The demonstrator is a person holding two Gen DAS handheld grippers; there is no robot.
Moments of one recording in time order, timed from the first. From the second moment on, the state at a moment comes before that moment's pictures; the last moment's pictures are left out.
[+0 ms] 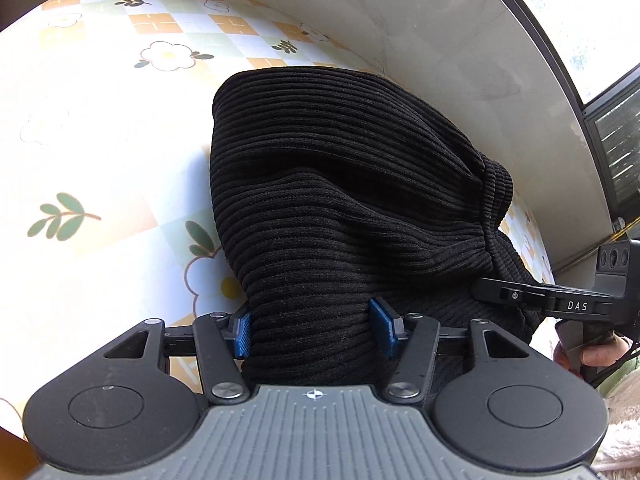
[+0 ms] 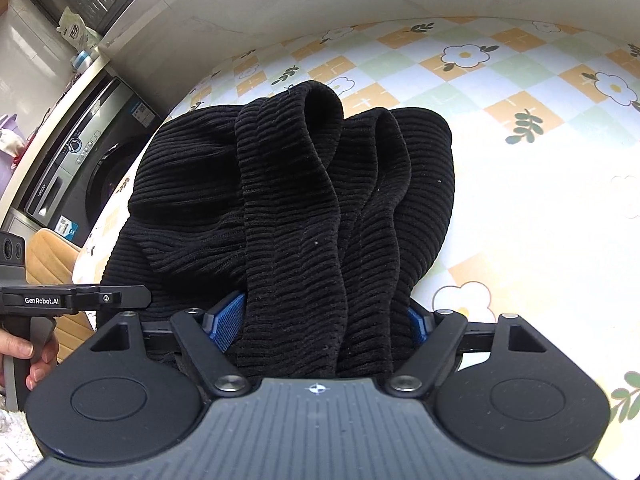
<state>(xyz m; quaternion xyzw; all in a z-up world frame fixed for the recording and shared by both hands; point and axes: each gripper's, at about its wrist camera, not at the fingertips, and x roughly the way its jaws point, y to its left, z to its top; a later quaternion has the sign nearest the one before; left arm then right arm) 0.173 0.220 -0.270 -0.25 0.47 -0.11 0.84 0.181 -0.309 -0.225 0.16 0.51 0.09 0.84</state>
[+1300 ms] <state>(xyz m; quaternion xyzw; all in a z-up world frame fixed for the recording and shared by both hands) -0.183 0.247 -0.239 -0.41 0.29 0.26 0.82 0.159 0.004 -0.218 -0.05 0.51 0.45 0.73</state>
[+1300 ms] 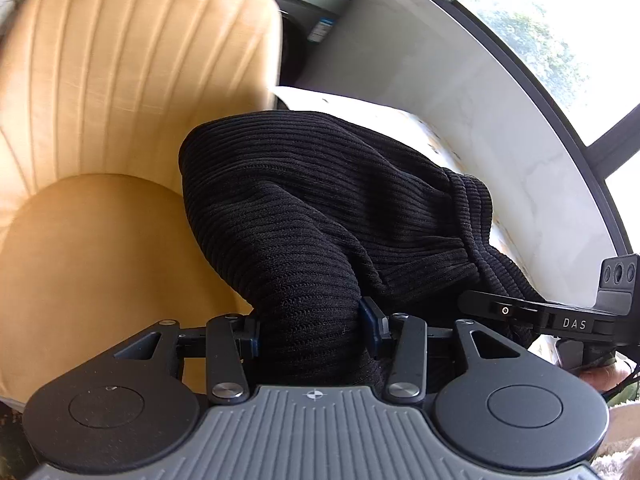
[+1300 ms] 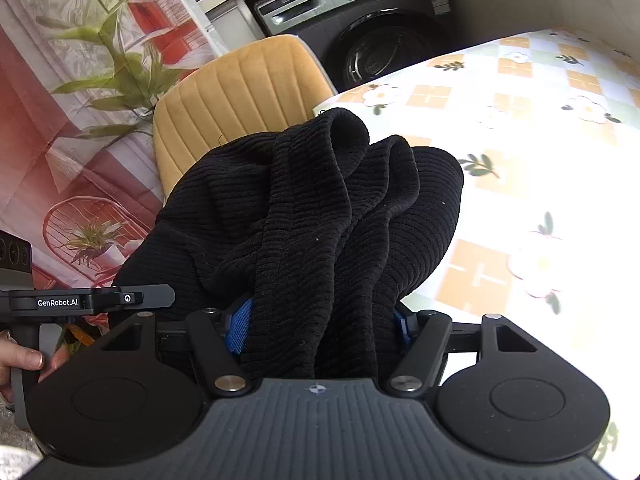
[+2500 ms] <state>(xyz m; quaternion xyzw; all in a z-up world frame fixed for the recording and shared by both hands) -0.286 0.496 -0.482 -0.43 0.47 0.31 0.70 0.142 0.249 -0.511 -0.19 0.63 0.35 0.67</state>
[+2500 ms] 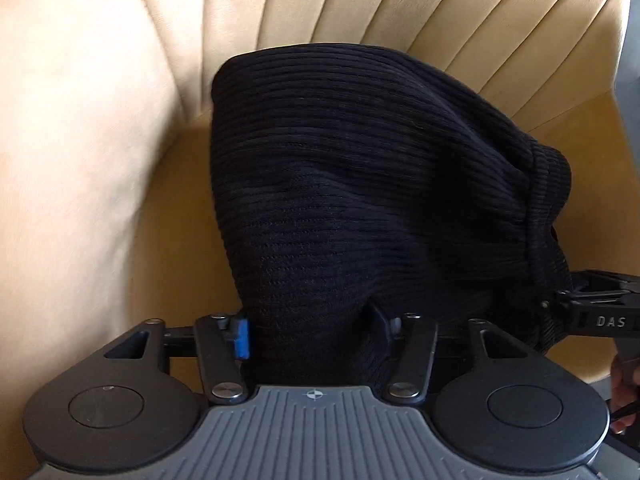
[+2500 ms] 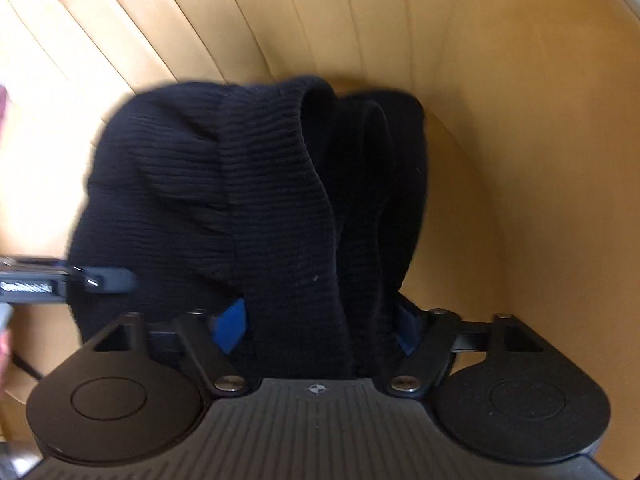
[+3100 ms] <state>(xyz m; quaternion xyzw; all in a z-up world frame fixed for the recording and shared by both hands) -0.296 0.448 -0.401 -0.37 0.43 0.40 0.72 0.126 0.242 -0.444 -0.19 0.57 0.35 0.72</state>
